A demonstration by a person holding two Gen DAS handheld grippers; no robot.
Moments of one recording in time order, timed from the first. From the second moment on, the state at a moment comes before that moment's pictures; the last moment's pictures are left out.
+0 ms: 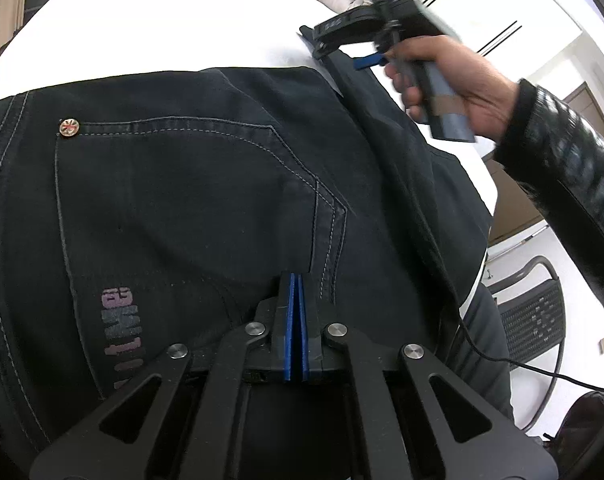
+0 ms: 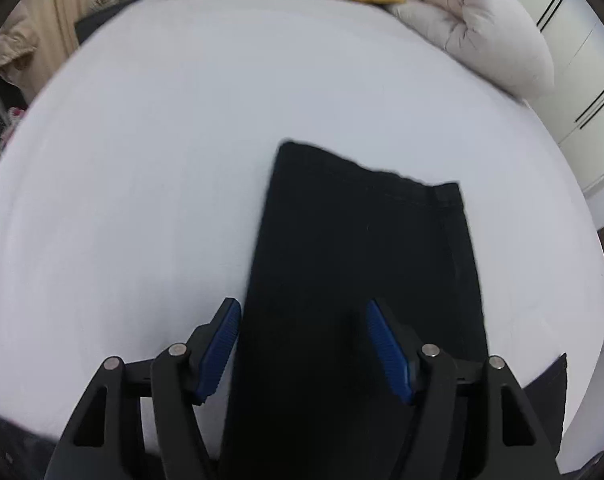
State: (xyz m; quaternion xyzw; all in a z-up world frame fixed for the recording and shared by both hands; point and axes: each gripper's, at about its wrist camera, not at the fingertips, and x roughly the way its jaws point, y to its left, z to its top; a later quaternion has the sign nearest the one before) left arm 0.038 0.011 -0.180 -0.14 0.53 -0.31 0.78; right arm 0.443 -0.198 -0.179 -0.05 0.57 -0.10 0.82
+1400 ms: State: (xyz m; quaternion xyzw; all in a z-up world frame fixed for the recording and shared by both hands) left arm 0.044 -0.016 -0.168 -0.14 0.56 -0.25 0.78; right arm 0.077 -0.561 -0.213 0.62 0.22 -0.18 0.73
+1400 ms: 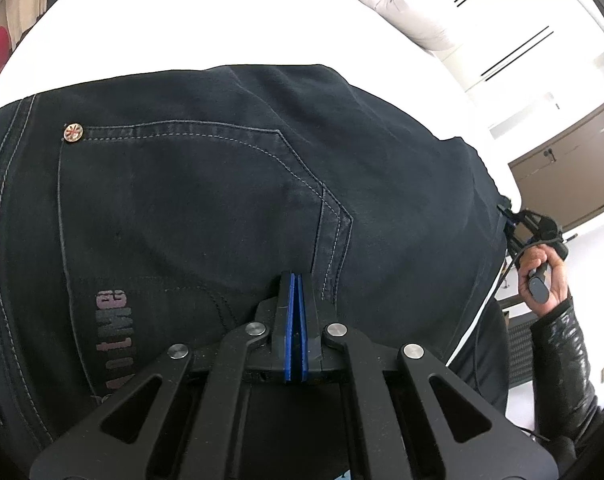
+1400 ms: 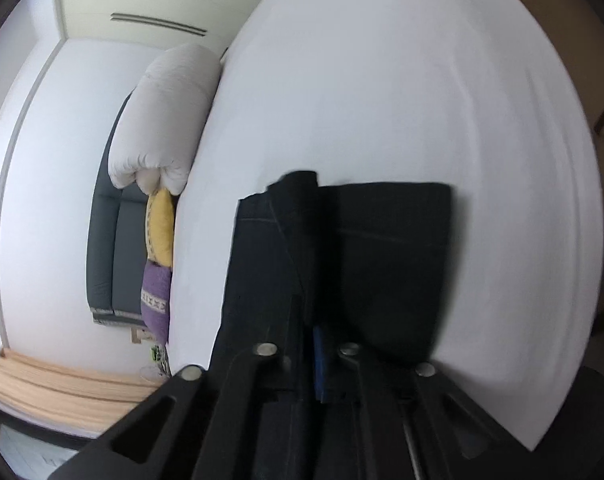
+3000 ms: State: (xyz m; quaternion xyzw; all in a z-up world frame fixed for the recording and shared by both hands) left arm 0.051 0.020 -0.171 -0.16 0.55 -0.24 0.78; right arm 0.029 -0.571 -0.216 0.66 0.18 -0.21 0.70
